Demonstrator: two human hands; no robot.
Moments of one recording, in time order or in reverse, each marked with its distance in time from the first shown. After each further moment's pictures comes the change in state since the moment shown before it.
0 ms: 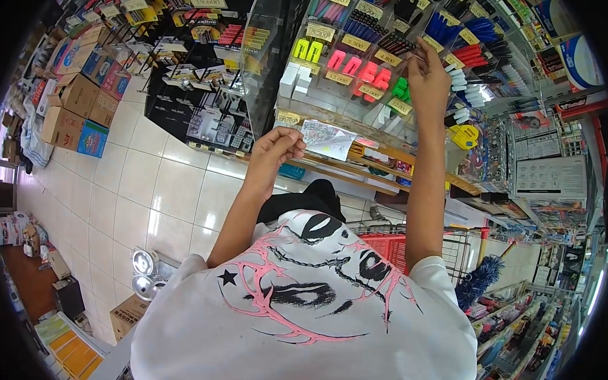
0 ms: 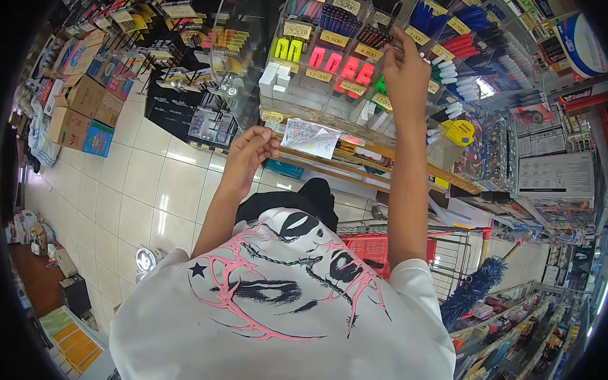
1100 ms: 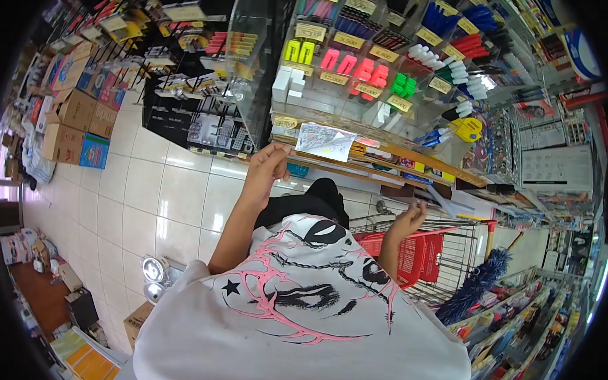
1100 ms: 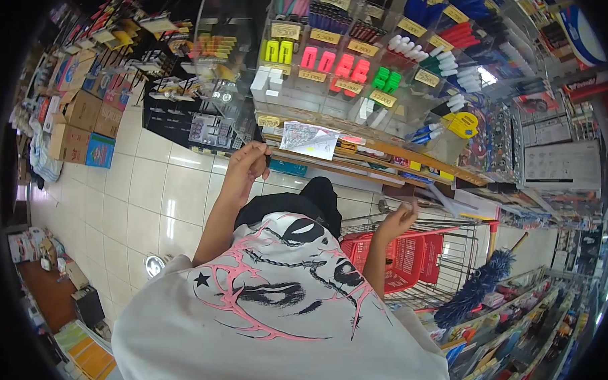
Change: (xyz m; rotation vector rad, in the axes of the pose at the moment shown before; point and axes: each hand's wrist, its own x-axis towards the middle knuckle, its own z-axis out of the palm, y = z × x) left_hand 0.004 -0.015 -0.021 0.079 0.011 -0.134; right_hand -0.352 0.133 -0.045 0.198 0.652 0.798
